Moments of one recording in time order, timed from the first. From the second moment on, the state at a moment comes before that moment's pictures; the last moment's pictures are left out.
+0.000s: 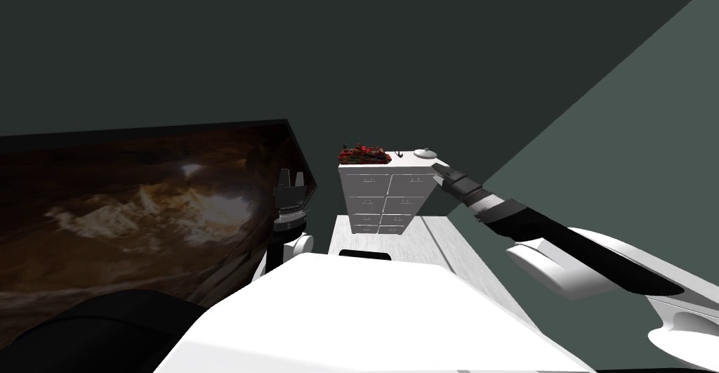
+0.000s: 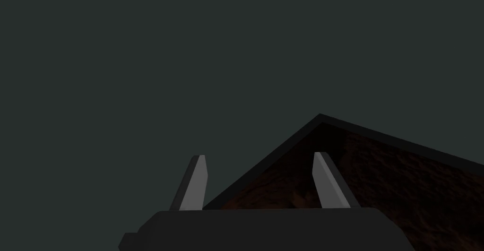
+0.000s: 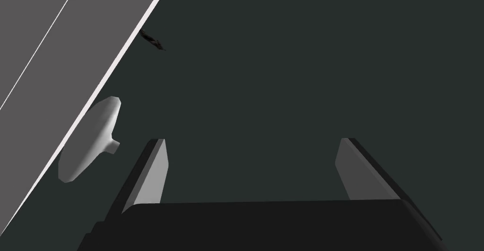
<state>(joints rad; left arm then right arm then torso) 0.53 0.04 -0.02 -2.29 0.09 -0.62 -0.10 0.64 -1.03 -0.36 -2.44 -0.50 0.02 0.08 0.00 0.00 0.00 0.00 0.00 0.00</state>
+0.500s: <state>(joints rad) 0.53 0.04 -0.02 -2.29 0.09 -0.62 -0.10 0.68 -1.18 -0.44 -2.41 -0.57 0.11 0.09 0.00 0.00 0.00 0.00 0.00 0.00</state>
